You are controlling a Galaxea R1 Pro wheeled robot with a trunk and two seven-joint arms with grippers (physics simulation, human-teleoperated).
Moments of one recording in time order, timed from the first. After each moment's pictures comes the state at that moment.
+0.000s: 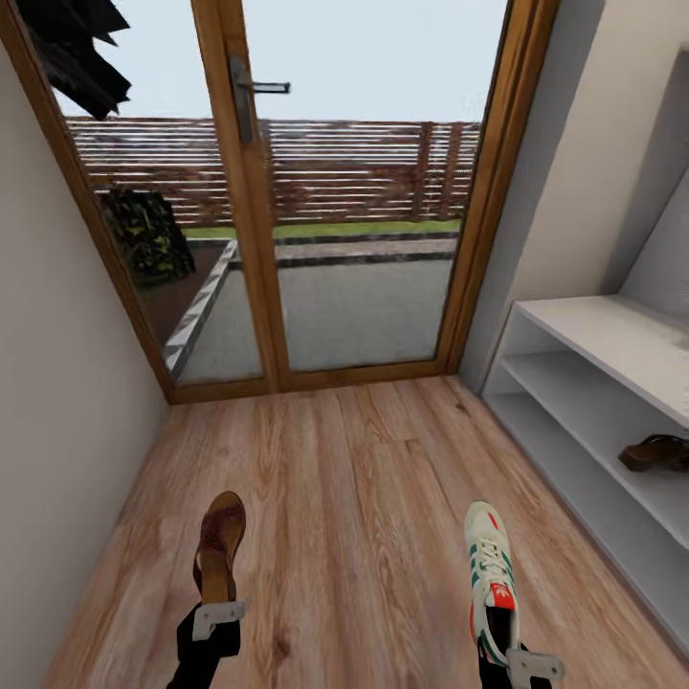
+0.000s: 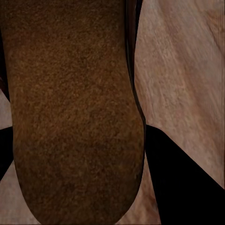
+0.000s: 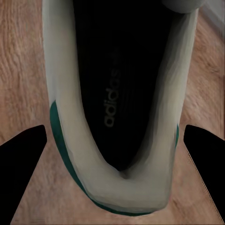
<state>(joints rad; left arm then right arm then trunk) -0.20 -0.06 0.13 -0.67 -0.07 -0.32 -0.01 -0.20 -0.05 0.13 -0.42 -0.10 -0.55 -0.24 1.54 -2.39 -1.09</state>
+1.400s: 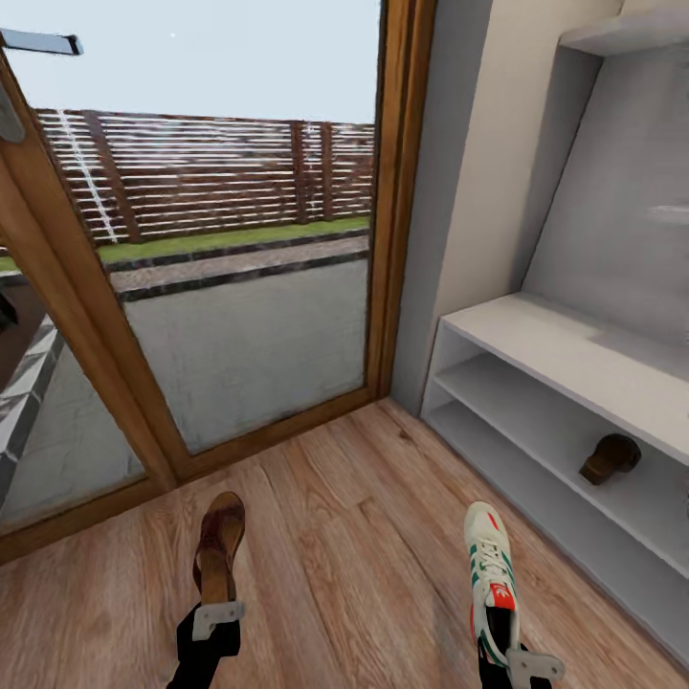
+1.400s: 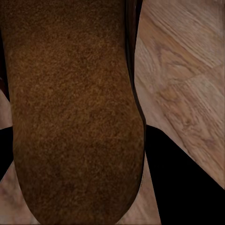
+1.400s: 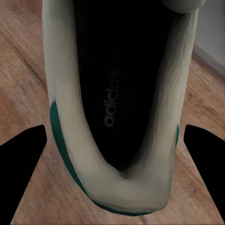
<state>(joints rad) -0.20 -0.06 0.13 -0.67 -0.07 -0.32 -0.01 -0.20 -0.05 0.13 -0.42 -0.10 -0.55 -0.24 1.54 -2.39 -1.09</state>
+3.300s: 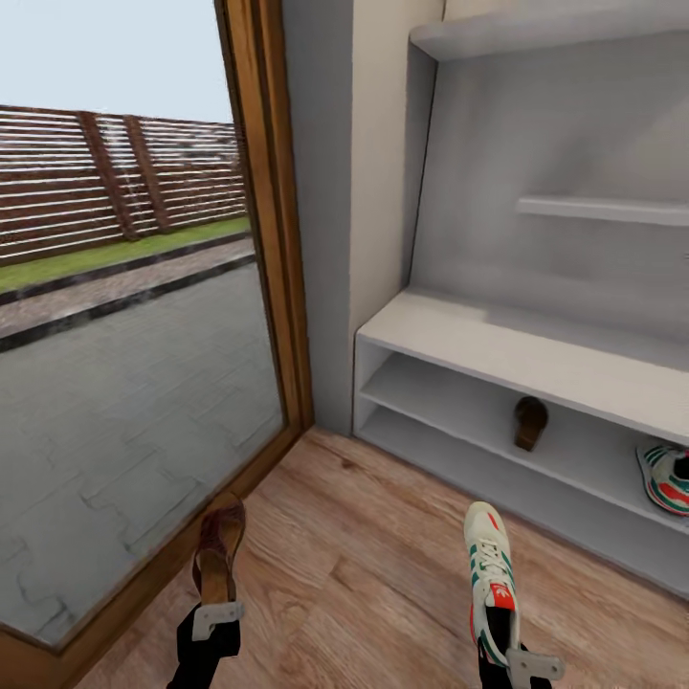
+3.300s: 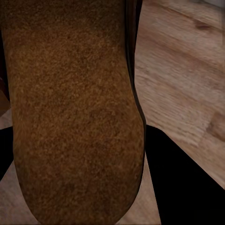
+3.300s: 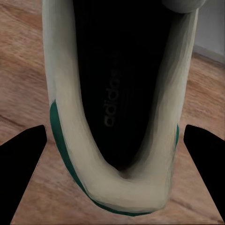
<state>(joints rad) -0.20 -0.06 0.13 -0.67 -0.07 -0.32 -0.01 -0.20 -0.05 0.13 -0.42 -0.10 -0.55 -0.24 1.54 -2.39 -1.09</state>
